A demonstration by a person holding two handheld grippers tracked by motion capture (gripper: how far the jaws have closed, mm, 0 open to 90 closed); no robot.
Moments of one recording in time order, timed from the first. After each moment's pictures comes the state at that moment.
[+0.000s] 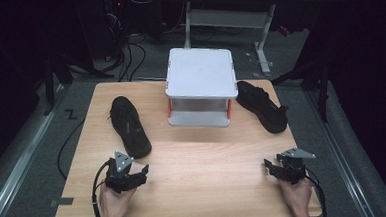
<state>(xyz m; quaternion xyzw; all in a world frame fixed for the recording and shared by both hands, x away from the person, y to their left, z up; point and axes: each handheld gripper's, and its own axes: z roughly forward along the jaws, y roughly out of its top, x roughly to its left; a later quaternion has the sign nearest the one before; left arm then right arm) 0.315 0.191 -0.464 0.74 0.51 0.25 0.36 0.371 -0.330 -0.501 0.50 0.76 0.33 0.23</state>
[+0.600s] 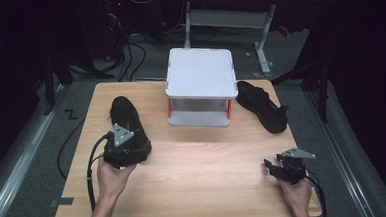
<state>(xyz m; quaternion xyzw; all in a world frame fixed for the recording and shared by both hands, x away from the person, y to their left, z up) 0.356 0.185 -0.394 0.74 0.47 0.28 0.38 0.371 -0.330 -0.501 0.50 0.76 0.33 0.23</state>
